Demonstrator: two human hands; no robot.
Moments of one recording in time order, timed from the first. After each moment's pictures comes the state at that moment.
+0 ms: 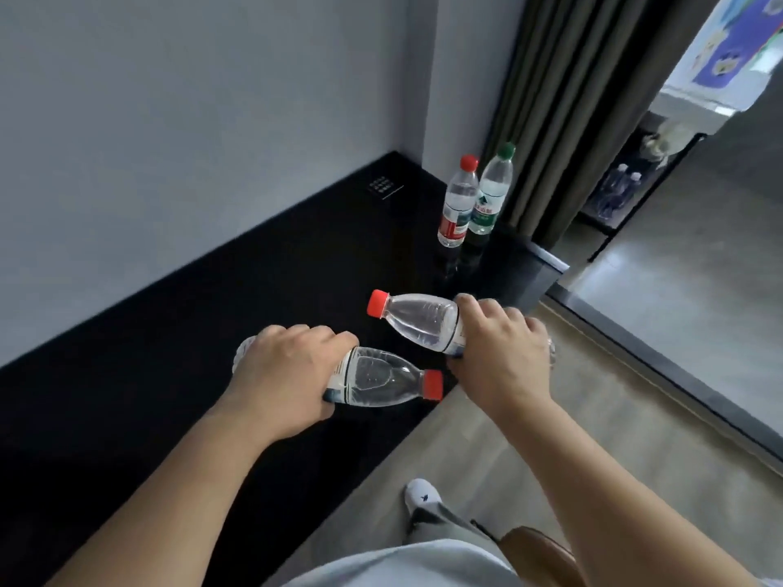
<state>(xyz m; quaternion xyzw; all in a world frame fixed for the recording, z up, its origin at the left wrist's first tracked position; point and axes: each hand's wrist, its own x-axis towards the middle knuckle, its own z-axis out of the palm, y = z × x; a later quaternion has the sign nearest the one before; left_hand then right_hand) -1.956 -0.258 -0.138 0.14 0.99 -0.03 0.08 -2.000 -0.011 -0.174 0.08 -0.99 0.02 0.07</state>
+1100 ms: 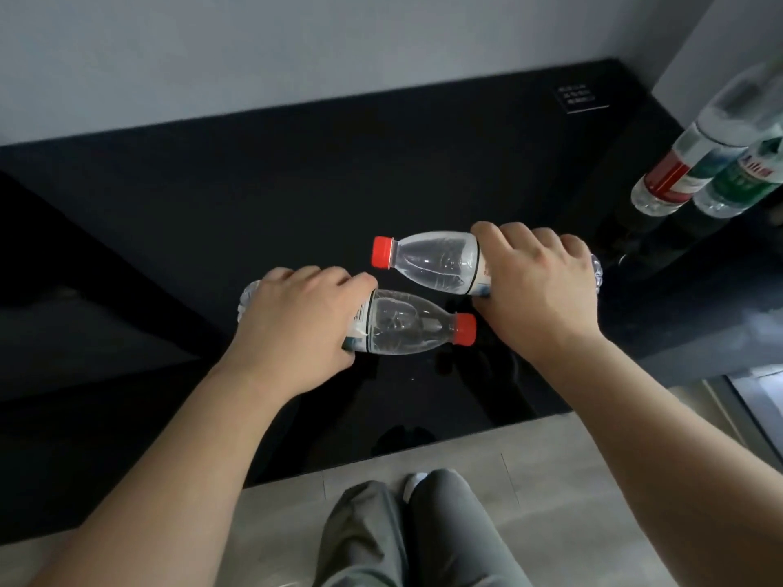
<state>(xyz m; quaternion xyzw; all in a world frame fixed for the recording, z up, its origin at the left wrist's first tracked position) -1.951 -0.255 -0.318 -0.14 0.99 -0.02 0.04 -2.127 -0.070 -0.347 0.41 -0.90 0.04 0.15</state>
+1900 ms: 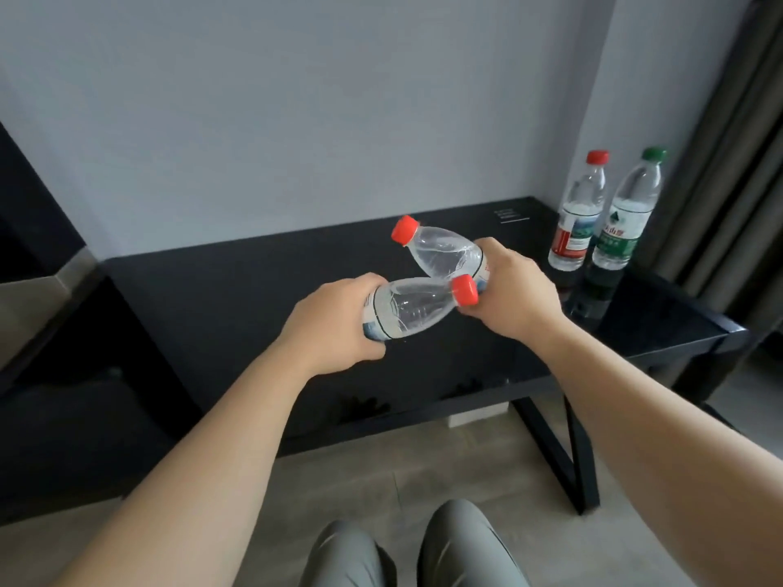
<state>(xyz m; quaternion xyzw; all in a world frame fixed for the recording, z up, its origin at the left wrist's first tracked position) -1.904 -0.178 -0.294 -0.16 0.96 0.19 -0.13 -2.080 0.004 -0.301 0.36 -0.88 0.31 0.06</state>
